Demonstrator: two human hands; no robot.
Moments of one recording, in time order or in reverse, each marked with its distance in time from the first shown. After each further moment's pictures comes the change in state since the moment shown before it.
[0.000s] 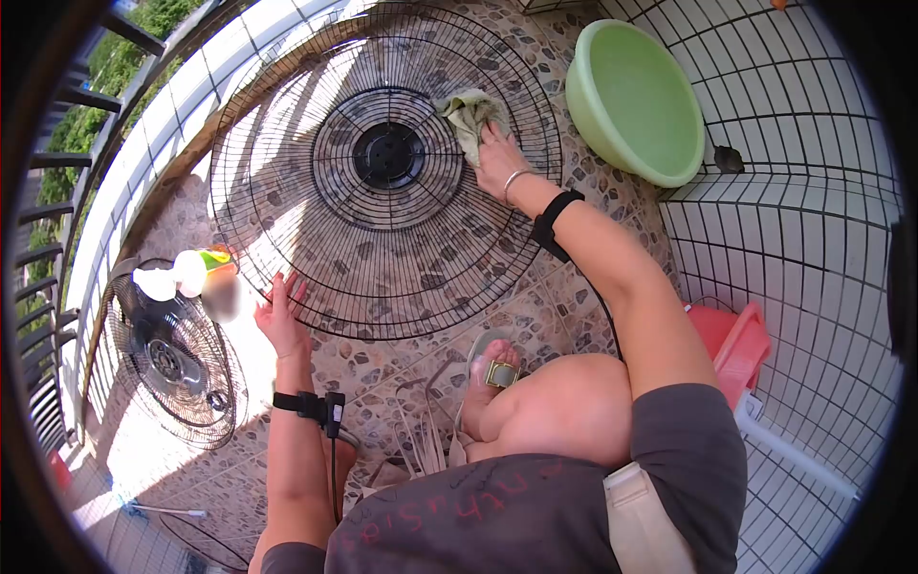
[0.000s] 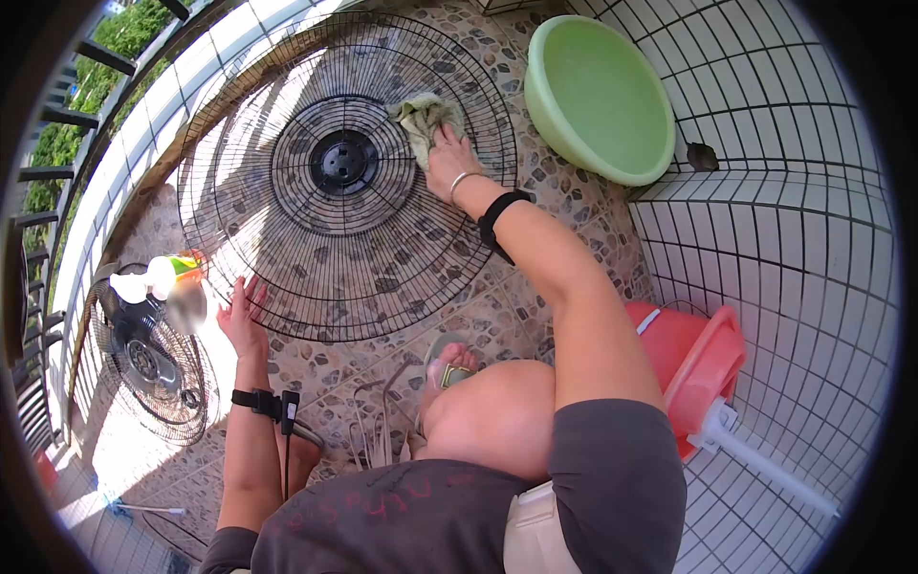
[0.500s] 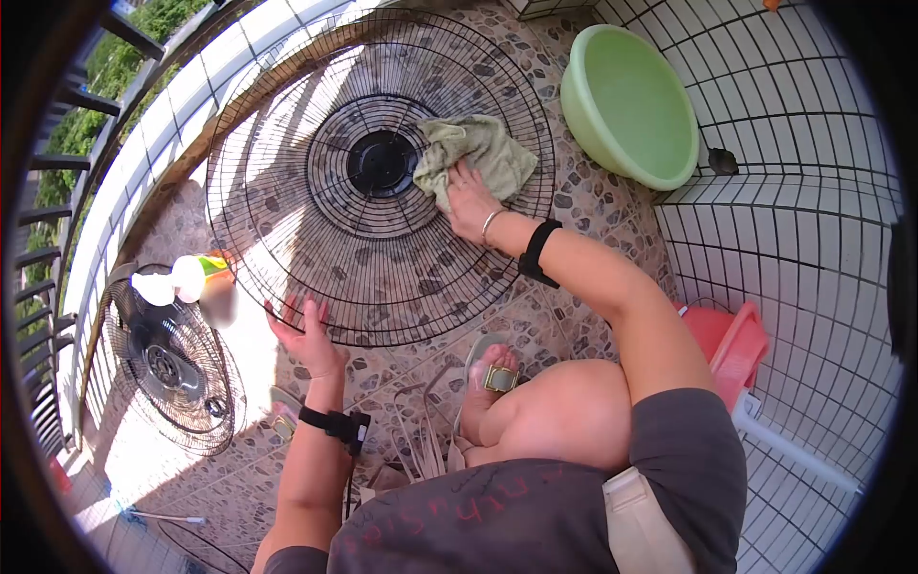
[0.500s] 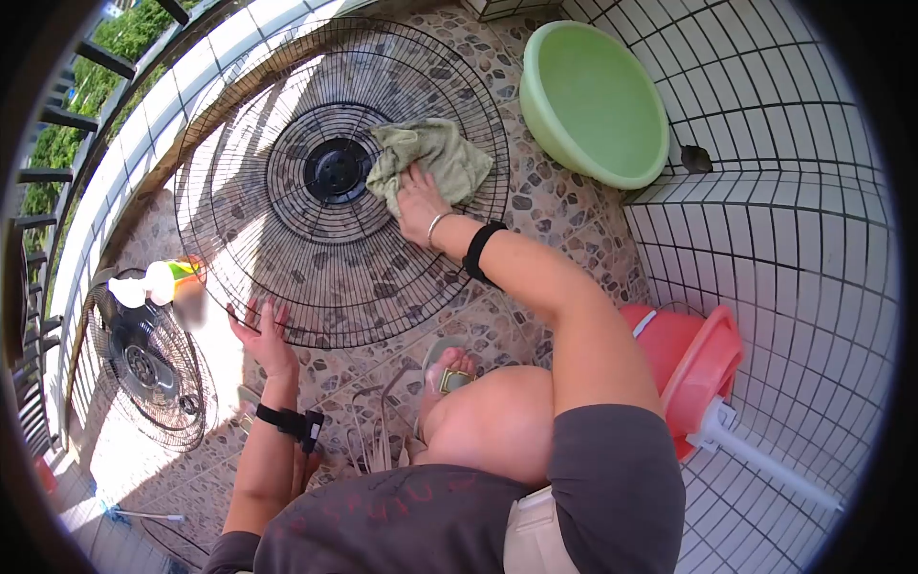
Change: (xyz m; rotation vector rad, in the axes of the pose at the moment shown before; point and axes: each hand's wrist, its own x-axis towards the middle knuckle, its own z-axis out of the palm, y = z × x) left_hand -0.056 -0.018 0.037 0.039 0.157 0.231; right_hand -0.027 -0.040 0.021 0.129 0.055 -0.096
